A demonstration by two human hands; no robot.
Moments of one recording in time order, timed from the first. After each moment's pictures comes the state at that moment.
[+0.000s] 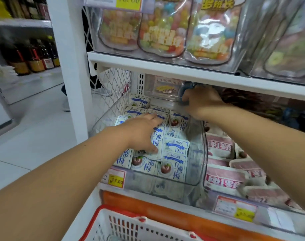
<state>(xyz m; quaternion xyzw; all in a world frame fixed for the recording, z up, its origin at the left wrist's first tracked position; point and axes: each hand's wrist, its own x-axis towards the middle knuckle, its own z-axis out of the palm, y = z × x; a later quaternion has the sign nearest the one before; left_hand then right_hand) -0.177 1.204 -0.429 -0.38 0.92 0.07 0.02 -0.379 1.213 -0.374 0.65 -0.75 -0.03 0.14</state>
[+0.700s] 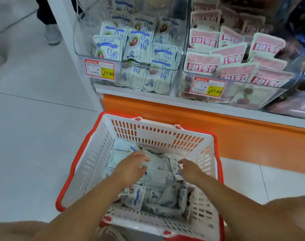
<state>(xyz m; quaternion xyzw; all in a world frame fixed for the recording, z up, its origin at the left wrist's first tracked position) -0.106 1.470 -0.675 -0.44 0.82 0.36 0.02 -0.340 1.540 -0.713 0.42 -0.80 0.00 -0.44</state>
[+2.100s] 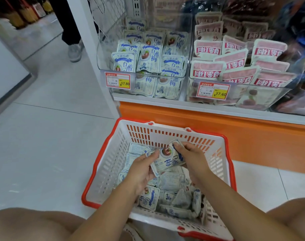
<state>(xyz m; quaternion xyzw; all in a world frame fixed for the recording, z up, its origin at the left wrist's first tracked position) -0.114 1.497 -0.640 -0.50 0.26 0.78 -0.26 -0.271 1.535 -0.619 0.22 -0.65 0.51 -0.52</state>
